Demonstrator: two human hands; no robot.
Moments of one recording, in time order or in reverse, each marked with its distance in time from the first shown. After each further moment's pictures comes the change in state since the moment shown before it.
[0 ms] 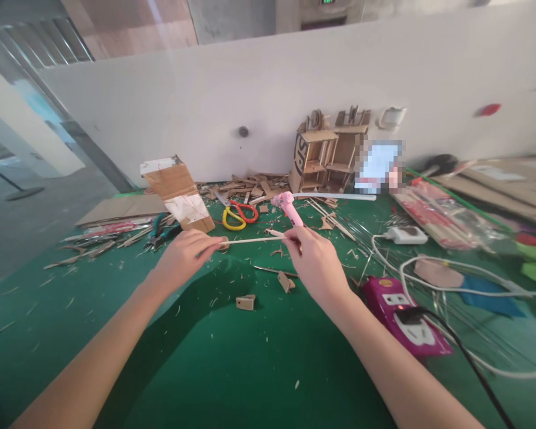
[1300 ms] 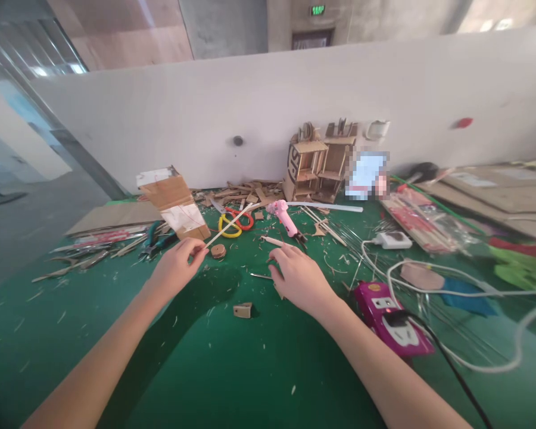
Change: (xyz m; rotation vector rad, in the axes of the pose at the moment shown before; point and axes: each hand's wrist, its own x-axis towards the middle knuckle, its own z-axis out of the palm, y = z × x) left_hand -0.008 -0.011 0.007 -0.014 -0.031 -0.324; right_hand -0.006 0.005 0.013 -0.169 -0.323 -0.198
